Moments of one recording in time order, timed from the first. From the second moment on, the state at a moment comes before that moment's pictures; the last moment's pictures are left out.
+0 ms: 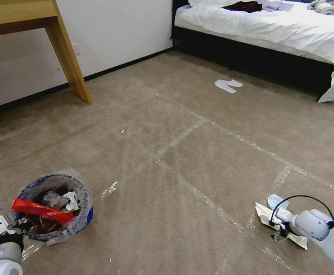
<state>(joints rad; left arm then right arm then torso) 1.58 -1.45 -1.12 -2.06 -0.60 0.52 -0.22 -0.95 0.64 -0.07 1.17 -0.05 -0.43 -0.48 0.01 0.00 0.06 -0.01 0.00</state>
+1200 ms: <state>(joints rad) 1.57 -1.46 -1.11 -2.04 -0.60 0.50 -0.22 -0.85 0.63 -0.13 1.17 -0.01 -0.39 -0.44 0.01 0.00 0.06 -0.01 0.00</state>
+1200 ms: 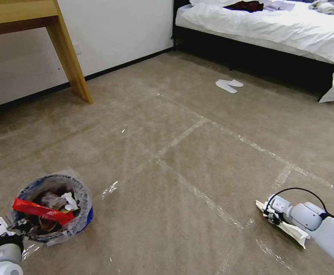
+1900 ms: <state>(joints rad) 1.59 -1.46 -1.11 -2.07 -0.59 0.51 -0.22 -0.94 0.53 0.02 1.46 0.24 -0.31 -0.36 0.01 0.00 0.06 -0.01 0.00</state>
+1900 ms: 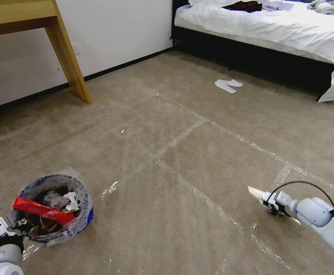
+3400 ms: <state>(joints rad) 1.61 -1.39 -1.10 -2.16 -0.87 0.66 -0.33 -0.09 1.17 -0.73 1.92 1.50 -0.06 -0.03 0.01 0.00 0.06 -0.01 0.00</state>
